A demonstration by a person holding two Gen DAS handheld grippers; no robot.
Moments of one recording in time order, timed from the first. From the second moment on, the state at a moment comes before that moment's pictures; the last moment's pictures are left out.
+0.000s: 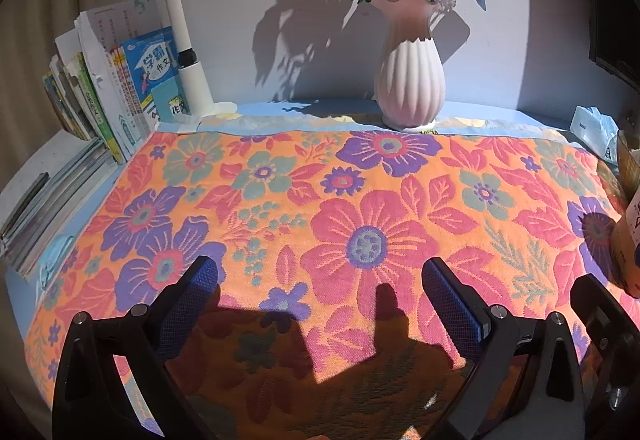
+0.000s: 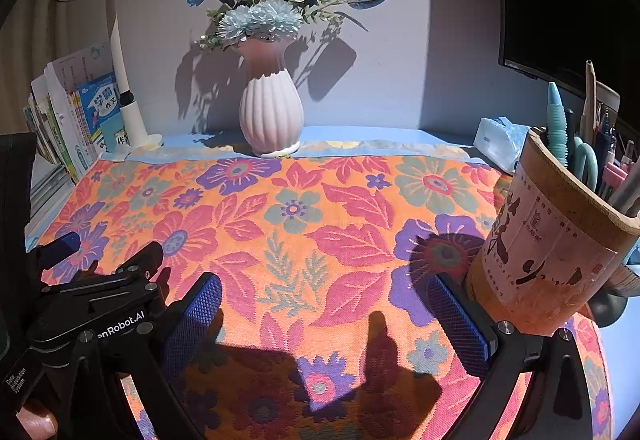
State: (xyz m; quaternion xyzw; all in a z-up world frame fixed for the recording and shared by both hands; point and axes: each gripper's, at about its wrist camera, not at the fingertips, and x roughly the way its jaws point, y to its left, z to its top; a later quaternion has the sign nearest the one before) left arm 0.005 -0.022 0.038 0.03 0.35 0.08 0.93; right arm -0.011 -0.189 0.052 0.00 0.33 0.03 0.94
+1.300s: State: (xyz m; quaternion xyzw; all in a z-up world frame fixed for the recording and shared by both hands) left arm 0.007 -0.026 0.037 0.05 0.35 0.07 0.93; right arm -0.006 -0.191 0.050 0.01 0.34 0.03 0.94
